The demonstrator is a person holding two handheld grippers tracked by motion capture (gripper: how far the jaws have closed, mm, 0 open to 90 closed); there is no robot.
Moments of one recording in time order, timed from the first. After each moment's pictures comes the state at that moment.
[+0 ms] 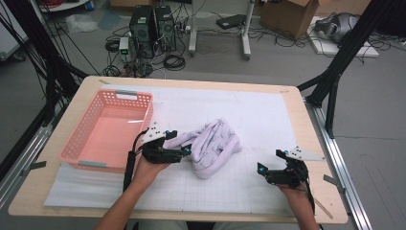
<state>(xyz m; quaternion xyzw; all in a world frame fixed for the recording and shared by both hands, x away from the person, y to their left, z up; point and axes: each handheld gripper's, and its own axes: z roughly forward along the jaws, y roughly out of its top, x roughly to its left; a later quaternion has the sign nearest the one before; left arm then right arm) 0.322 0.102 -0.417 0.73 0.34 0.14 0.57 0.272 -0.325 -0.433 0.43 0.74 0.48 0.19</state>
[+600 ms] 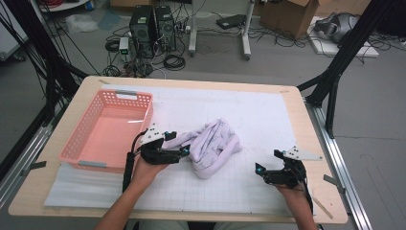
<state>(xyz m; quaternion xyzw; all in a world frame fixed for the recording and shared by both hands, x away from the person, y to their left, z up) 0.321 0.105 -0.420 0.73 0.34 0.14 0.57 0.273 -0.319 -0.434 0.43 0.74 0.48 0.18</state>
